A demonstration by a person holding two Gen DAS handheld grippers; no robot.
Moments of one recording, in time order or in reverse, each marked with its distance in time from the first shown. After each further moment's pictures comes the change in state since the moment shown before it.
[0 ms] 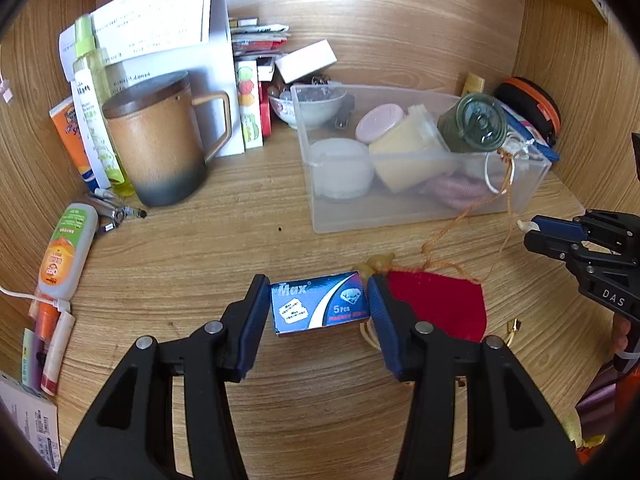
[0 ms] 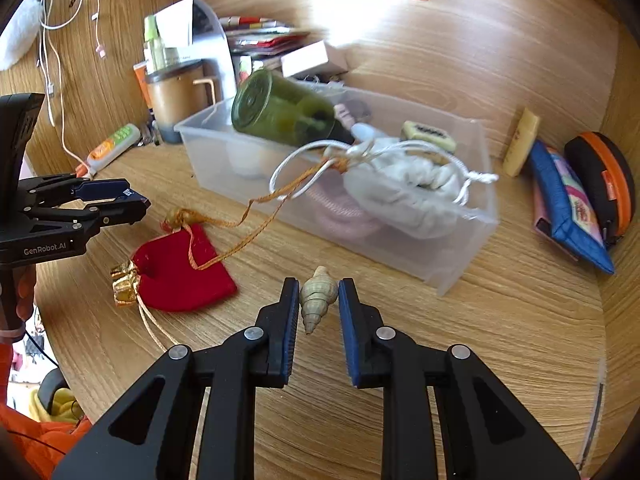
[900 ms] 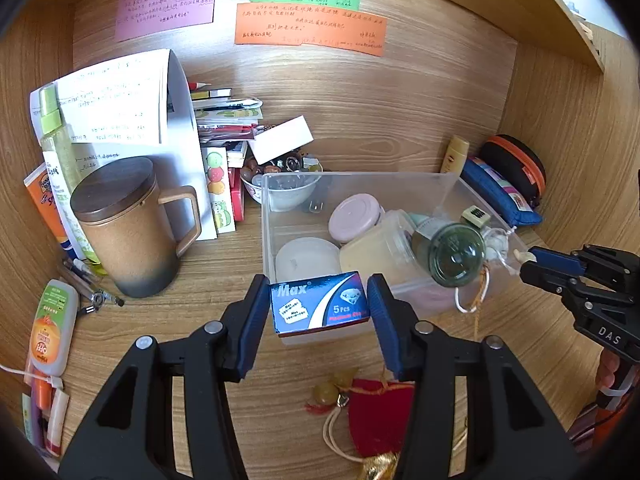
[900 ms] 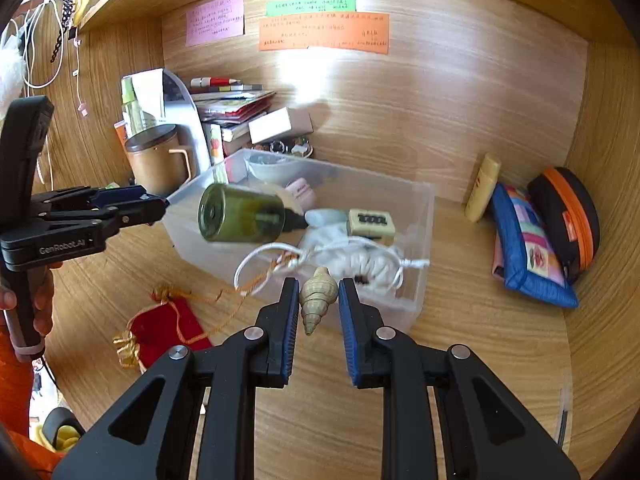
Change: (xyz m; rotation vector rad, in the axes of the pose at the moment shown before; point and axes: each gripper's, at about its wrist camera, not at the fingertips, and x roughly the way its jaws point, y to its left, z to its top) left arm 0.003 -0.008 0.064 -0.020 -0.138 -0.077; right arm -0.027 -0.021 0.041 0.049 -0.118 -0.053
